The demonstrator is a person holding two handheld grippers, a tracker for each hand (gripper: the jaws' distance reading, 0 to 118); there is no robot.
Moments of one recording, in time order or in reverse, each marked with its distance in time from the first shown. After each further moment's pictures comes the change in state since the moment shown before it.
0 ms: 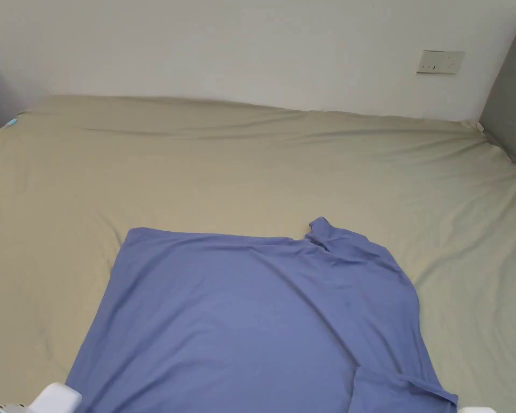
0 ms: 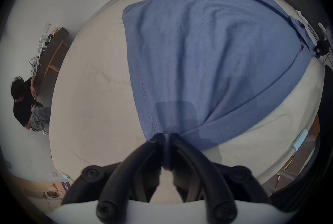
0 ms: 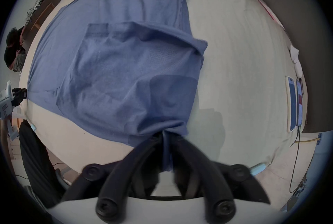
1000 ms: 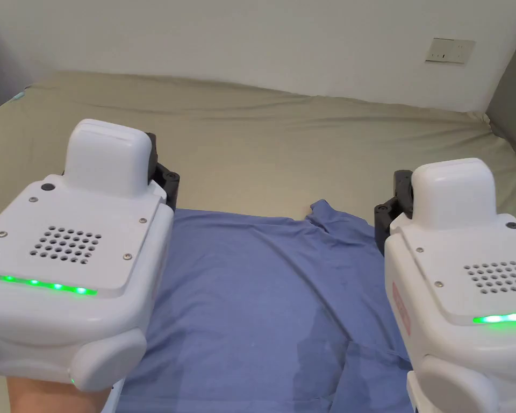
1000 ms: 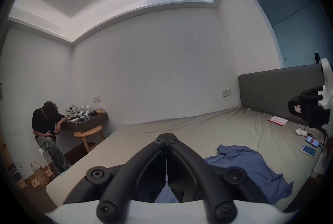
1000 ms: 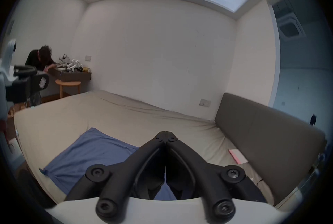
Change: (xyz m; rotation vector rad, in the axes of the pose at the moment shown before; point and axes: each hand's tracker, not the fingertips) left arm 0.077 0.122 0.280 1.082 0.209 0.296; right arm -0.157 0.035 0.254 1.210 -0.225 0.198
